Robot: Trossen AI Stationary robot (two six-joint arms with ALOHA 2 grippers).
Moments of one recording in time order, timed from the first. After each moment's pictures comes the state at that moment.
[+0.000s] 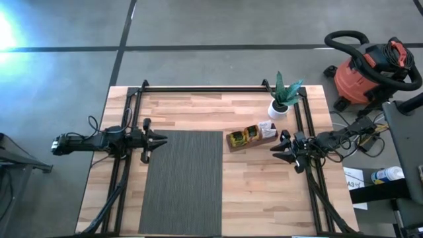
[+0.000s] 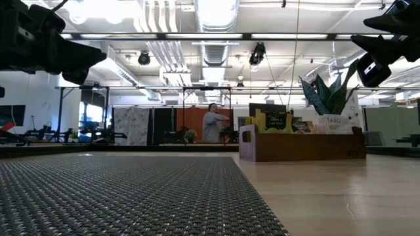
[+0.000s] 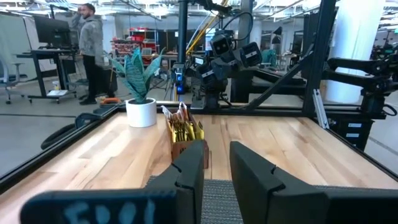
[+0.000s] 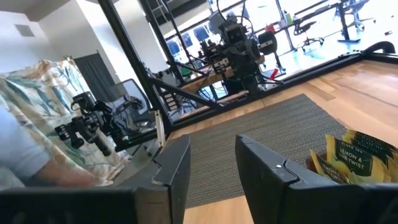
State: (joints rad) left arm -0.02 0.00 0.01 0.03 -0.06 -0.02; right arm 0.43 0.04 0.01 0.11 0.29 0.44
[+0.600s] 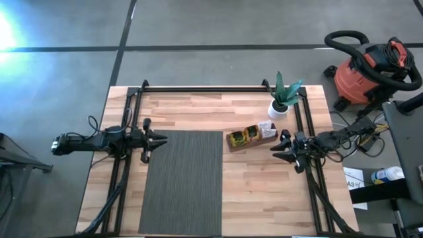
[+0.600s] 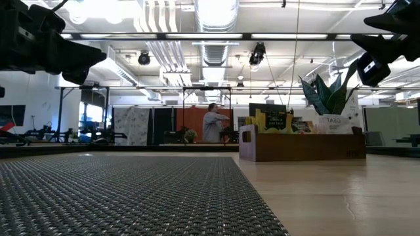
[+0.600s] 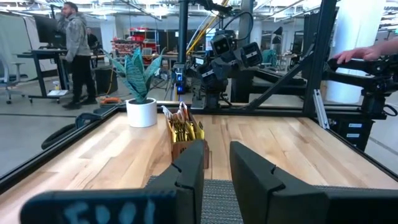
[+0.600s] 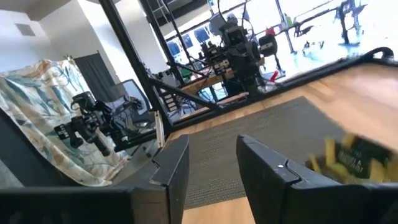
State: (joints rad) left arm -0.02 0.00 0.01 0.03 -0.06 -0.02; right arm 0.43 0.03 0.01 0.11 0.29 0.44
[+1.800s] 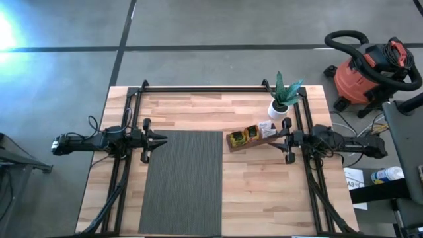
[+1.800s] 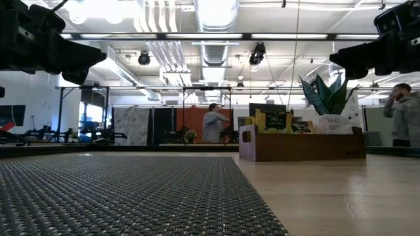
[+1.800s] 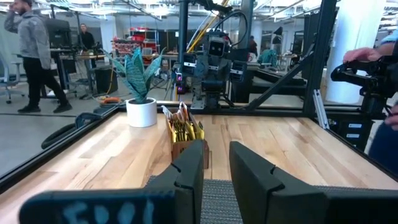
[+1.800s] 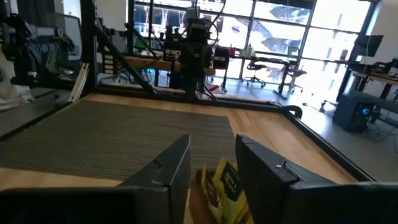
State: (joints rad) left arm -0.02 0.00 0.01 0.03 -0.07 -0.02; right arm -0.04 0.00 0.01 0.01 -0.05 -0.09
